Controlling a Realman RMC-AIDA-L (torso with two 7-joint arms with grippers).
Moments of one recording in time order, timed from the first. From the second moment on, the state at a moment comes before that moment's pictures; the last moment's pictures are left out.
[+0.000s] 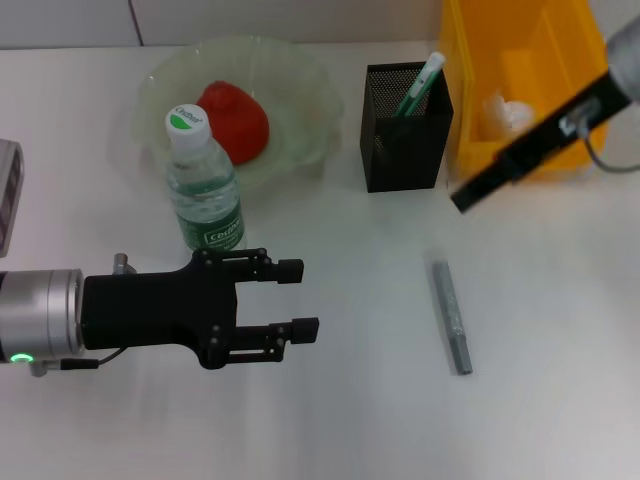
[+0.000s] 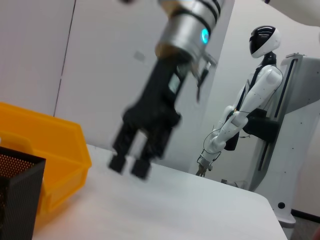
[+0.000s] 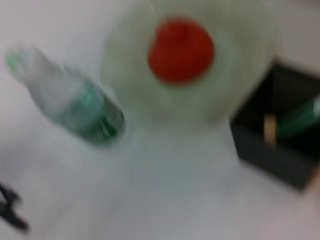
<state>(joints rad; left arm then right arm) -0.44 -2.03 1.10 0.52 1.66 1.66 -1.18 0.85 2.05 -1.04 -1.19 -2.58 -1.76 2.58</state>
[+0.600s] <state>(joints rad) -0.43 -2.03 1.10 0.51 1.66 1.65 -1.17 0.87 2.09 -1.46 -1.08 -2.65 -1.59 2.80</state>
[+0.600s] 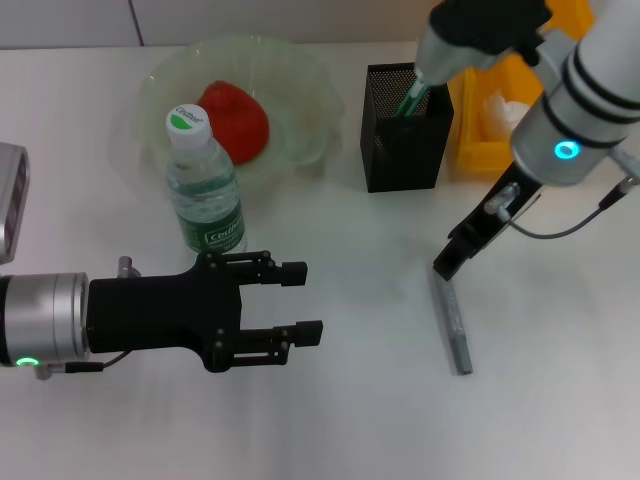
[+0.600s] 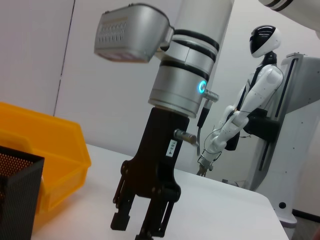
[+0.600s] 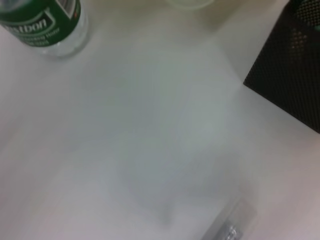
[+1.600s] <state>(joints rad) -0.43 -2.03 1.10 0.52 1.66 1.65 -1.16 0.87 2.09 -1.52 -0.92 -2.60 -1.43 2.82</state>
